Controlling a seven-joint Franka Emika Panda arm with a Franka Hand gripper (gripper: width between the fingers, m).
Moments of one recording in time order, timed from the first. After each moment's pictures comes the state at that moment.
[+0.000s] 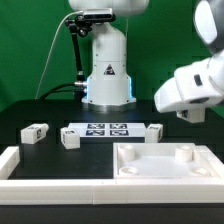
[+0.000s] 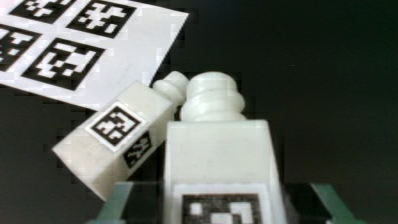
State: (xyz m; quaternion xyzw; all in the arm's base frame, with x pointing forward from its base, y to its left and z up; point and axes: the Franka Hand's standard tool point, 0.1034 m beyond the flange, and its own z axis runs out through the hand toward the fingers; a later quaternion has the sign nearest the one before) arm 0.421 0.157 0.076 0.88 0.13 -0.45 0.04
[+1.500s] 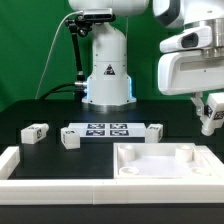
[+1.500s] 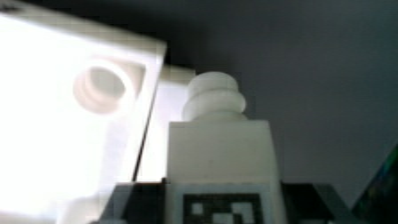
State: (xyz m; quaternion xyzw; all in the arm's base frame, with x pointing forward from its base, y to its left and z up) arm 0.508 0.174 0.094 0.99 0.13 0.09 -0.04
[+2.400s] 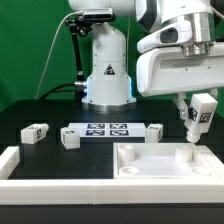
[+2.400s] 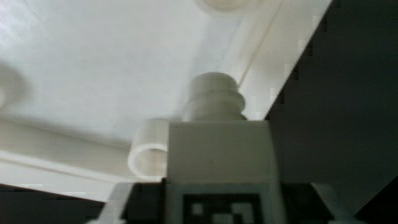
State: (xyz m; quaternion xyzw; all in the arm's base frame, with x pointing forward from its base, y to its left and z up) arm 0.555 0.127 0.101 0.97 0.16 0.15 -0.04
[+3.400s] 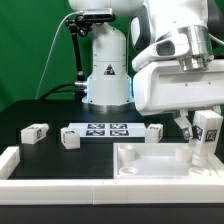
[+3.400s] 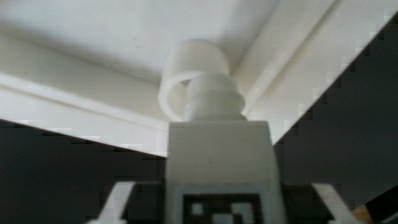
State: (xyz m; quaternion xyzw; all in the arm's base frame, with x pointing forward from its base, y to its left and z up) arm 0.609 0.119 0.076 0.95 0.19 0.24 -0.03
